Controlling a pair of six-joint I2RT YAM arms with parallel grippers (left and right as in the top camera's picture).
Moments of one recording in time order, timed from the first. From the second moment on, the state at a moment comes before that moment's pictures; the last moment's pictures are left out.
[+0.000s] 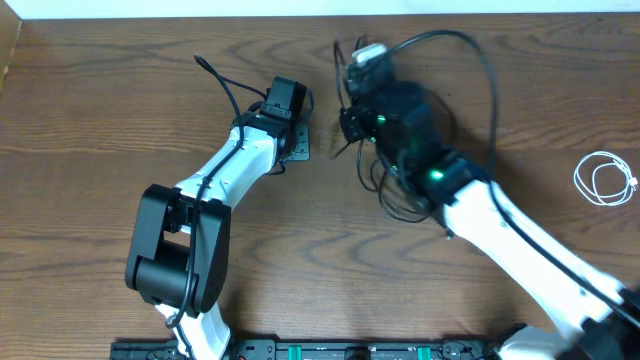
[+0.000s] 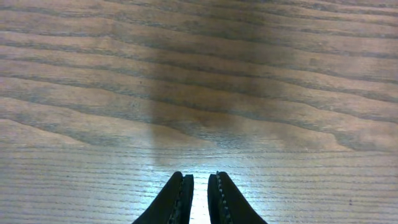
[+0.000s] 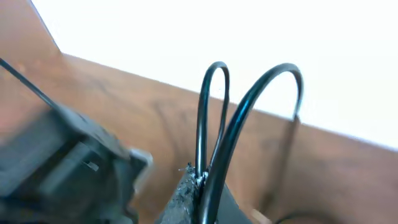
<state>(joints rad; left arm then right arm) -0.33 1.90 1.26 -0.55 -0.09 -0.33 0.63 1.49 1.17 0.04 0.15 0.10</state>
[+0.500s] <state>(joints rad) -0.33 1.90 1.26 -0.55 -0.10 -0.33 0.63 1.12 1.17 0.16 0.21 -0.10</state>
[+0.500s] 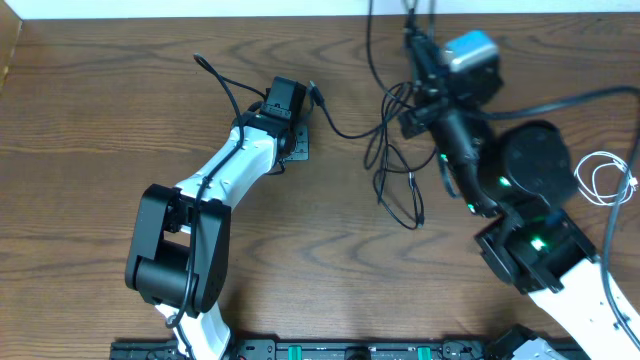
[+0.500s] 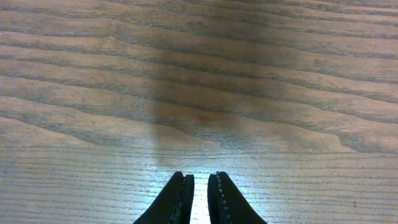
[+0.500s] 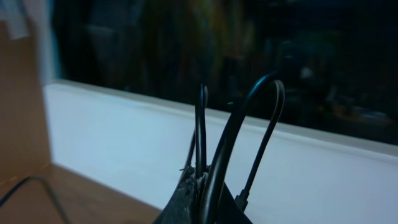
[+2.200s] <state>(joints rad) -0.60 1.49 1.25 -0.70 0.47 -0.22 0.60 1.19 1.17 -0.03 0.72 0.06</state>
